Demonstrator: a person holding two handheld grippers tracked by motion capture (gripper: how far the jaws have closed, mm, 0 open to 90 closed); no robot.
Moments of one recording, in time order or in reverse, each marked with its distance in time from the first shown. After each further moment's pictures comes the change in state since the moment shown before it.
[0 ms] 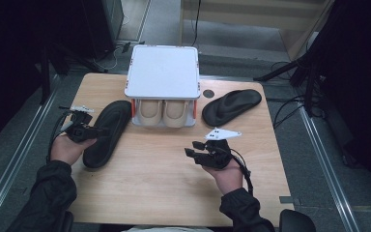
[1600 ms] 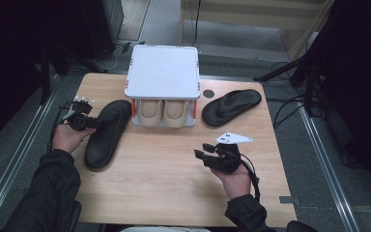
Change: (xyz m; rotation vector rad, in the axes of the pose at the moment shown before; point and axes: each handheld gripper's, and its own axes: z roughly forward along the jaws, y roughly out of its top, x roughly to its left) left arm 0.037 0.024 0.032 0.061 0.076 -0.006; right arm -0.008 -0.014 -0.021 -0.021 -0.073 0.051
